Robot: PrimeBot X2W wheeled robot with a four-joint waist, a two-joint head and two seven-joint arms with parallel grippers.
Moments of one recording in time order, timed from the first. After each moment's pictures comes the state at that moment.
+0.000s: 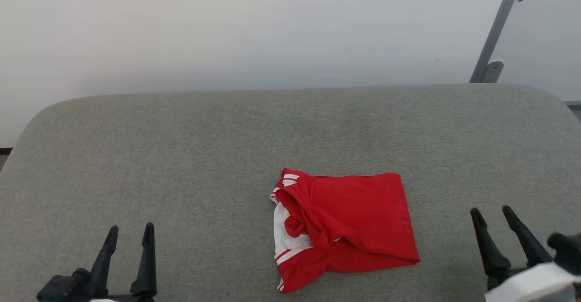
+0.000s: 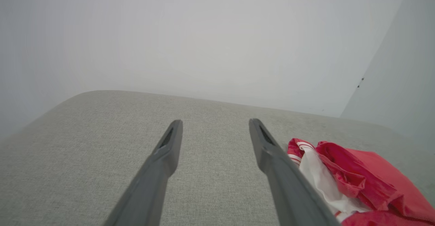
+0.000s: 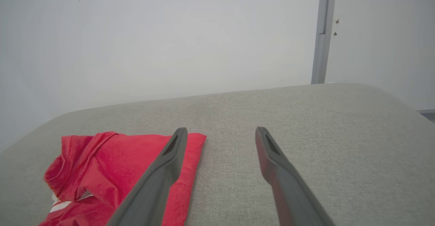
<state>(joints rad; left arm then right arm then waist) 0.14 0.19 0.00 0.09 -0.38 -0.13 -0.26 0.03 -0.36 0.14 0.23 0.57 0.13 -0.23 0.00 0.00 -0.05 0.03</state>
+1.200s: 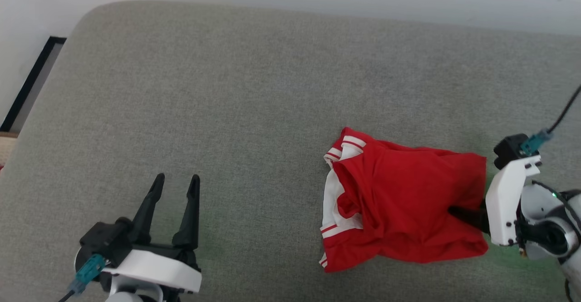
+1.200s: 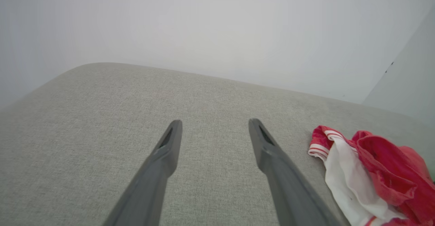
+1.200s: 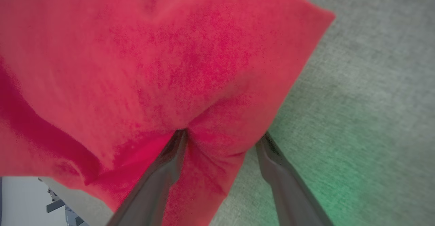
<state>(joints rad) -0.05 0.18 -0.15 0.13 -0.39 -0.13 -0.26 -0.45 -0.59 0.52 0.42 0.92 0.13 0.71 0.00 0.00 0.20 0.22</state>
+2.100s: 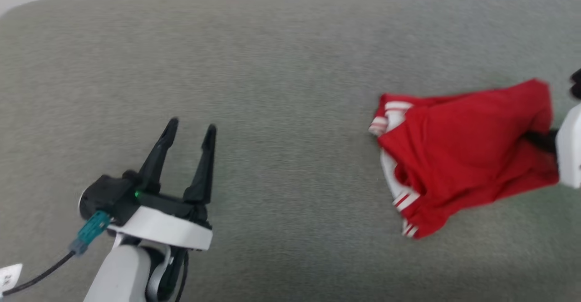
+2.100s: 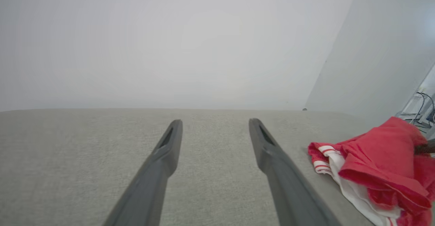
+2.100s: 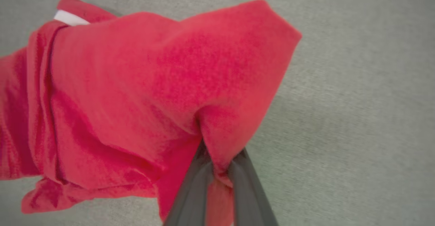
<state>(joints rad) -0.21 0.22 -0.23 0.08 -0.40 -0.13 -0.26 -0.62 -0.79 0.49 0.33 0.92 0.13 0.70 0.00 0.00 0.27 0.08</state>
